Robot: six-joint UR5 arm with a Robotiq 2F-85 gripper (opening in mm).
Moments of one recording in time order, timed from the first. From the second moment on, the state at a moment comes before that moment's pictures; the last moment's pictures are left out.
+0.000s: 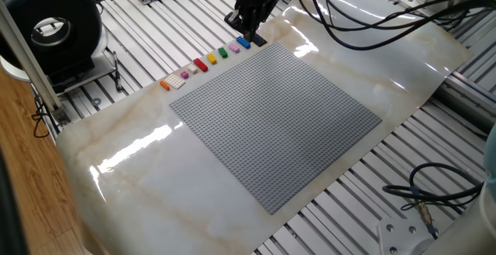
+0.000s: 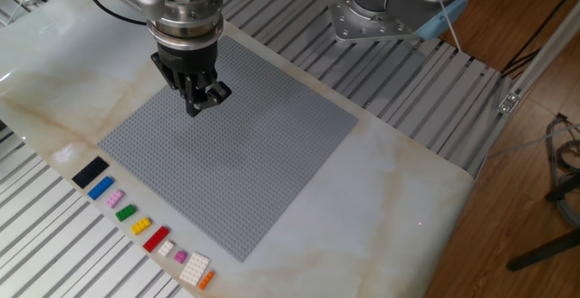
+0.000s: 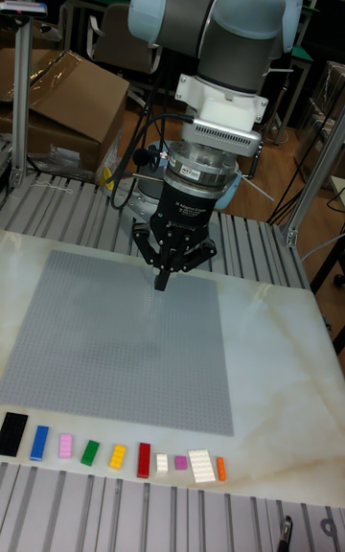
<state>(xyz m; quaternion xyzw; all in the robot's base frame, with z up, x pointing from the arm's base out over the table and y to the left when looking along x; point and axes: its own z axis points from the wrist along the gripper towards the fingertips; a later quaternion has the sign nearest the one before) 0.578 -0.004 0.191 -0.01 1.00 -0.02 0.07</state>
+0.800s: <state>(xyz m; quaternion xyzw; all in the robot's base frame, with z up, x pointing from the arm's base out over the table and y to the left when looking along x) 0.578 -0.005 0.192 -0.01 1.00 -0.02 0.07</state>
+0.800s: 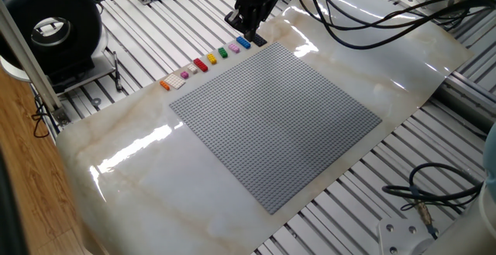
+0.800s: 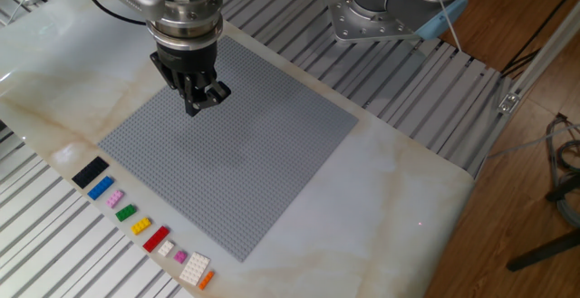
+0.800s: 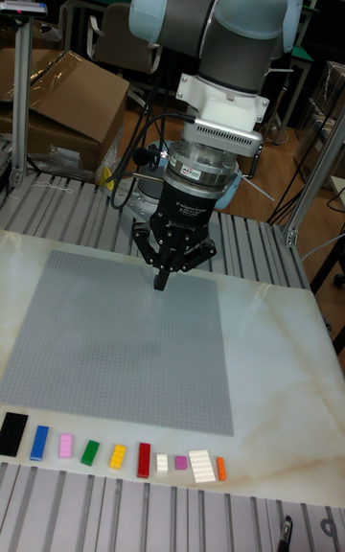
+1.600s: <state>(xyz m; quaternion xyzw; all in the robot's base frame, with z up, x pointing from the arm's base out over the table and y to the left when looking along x) 0.578 -0.006 0.193 -0.02 1.00 -0.02 0.06</state>
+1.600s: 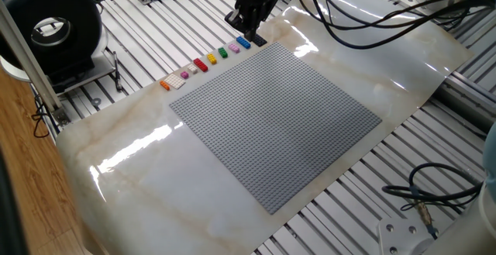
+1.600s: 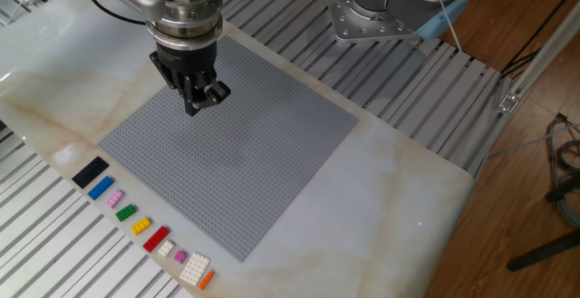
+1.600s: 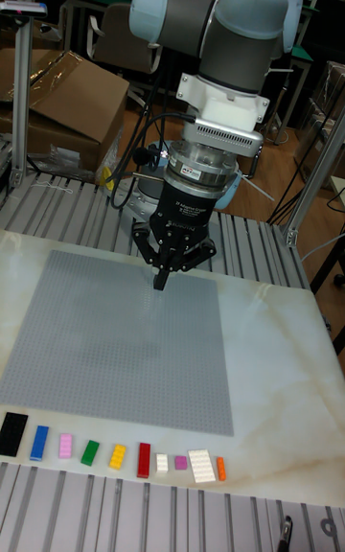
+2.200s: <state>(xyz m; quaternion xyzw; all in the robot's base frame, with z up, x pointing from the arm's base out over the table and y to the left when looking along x) 0.578 -0.007 0.194 -0.02 1.00 -0.03 0.06</state>
